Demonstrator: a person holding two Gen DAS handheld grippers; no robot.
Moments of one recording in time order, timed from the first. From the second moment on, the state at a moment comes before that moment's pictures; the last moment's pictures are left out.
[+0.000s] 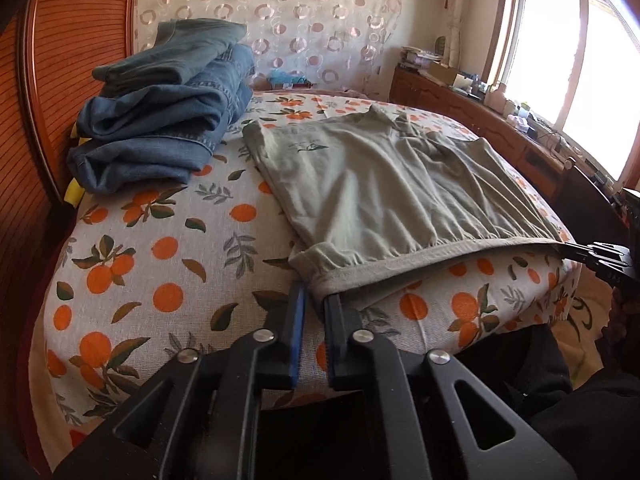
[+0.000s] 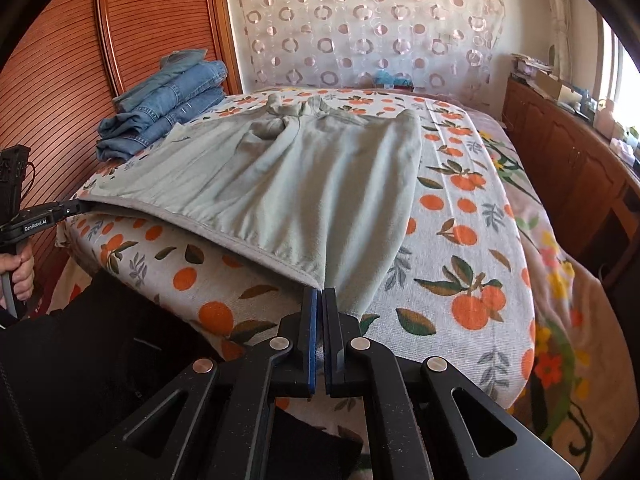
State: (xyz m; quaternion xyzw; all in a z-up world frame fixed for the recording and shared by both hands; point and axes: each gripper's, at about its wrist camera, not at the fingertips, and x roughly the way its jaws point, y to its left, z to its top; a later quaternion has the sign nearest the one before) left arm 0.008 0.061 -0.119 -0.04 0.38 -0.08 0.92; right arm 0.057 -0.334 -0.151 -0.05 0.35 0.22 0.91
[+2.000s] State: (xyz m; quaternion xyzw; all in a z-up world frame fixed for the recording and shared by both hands) left arm 0.070 0.035 -0.128 -0.01 0.39 -0.08 0.92; right arm 0.070 -0.340 -0.151 0.00 0.37 0.13 0.92
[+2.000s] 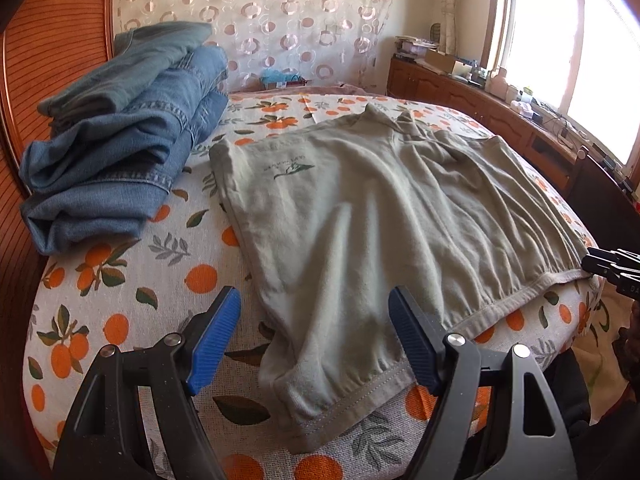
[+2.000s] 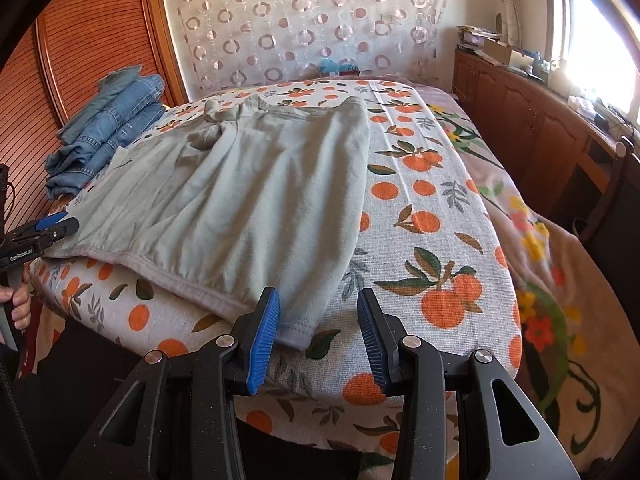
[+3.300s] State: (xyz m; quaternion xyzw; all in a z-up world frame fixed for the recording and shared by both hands) left arm 0.027 0.146 -0.101 -0.07 0.34 0.02 0.94; right arm 0.119 -0.092 -0.119 -0.05 0.34 0.45 0.82
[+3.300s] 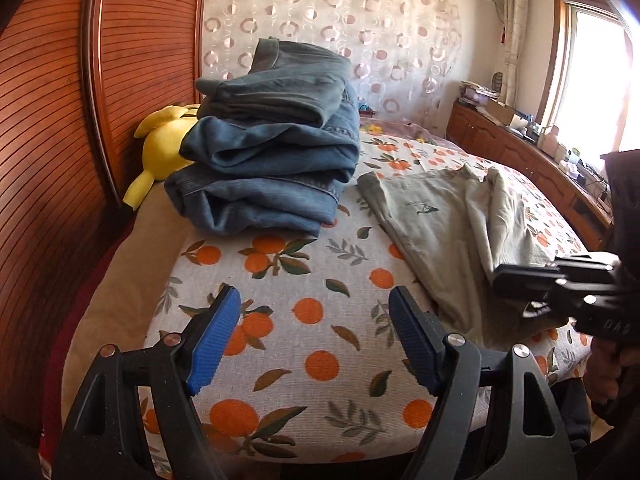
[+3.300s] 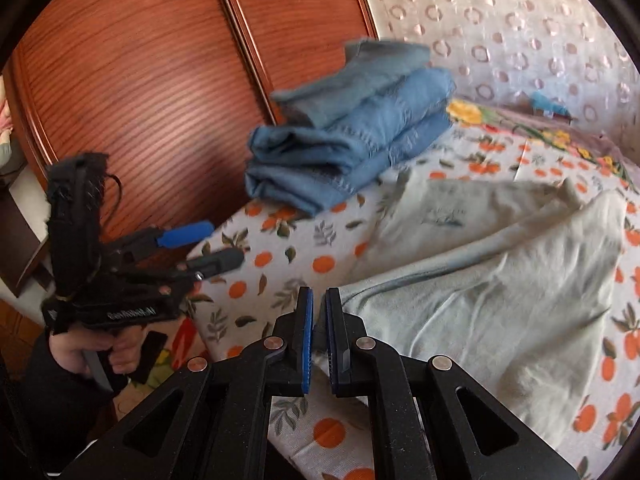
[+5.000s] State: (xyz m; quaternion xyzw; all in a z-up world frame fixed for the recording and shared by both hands) left arm 0.208 0.065 -0.118 0.08 0.42 -0.03 0.90; right arm 0.154 -0.162 -0.138 -0.08 0.32 0.26 0.91
